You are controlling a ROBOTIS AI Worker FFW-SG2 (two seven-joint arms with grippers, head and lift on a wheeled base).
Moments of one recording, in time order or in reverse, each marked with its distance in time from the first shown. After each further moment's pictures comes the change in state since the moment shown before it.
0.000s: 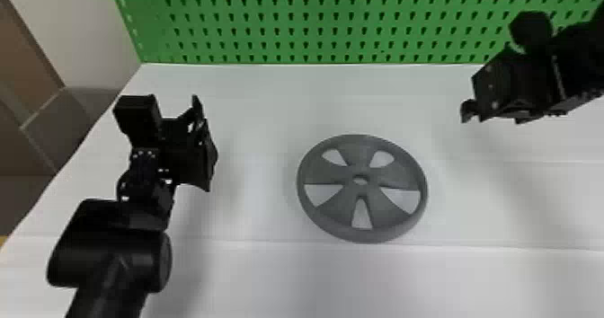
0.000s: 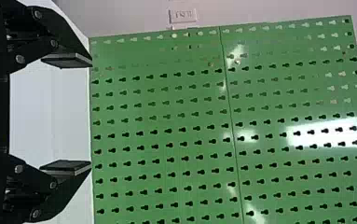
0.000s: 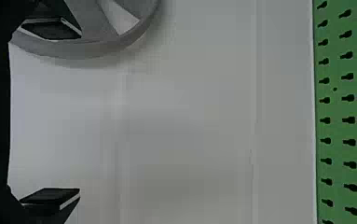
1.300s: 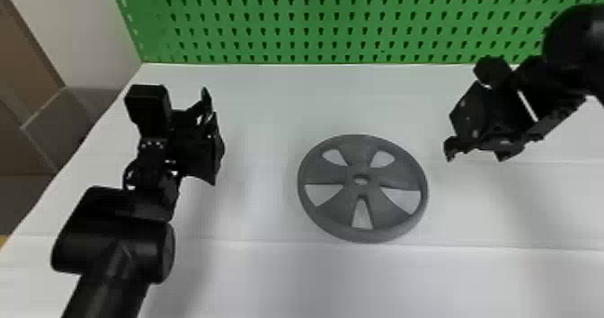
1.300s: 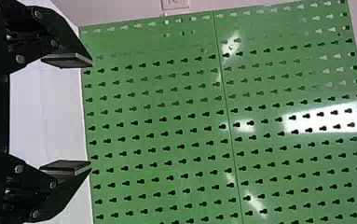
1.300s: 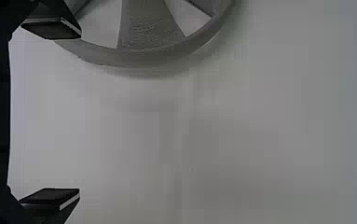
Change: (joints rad) left arm -0.033 0.028 -0.045 0.000 0.002 0.026 0.001; right arm -0.121 -0.010 0.273 0.311 -0.181 0.000 0.002
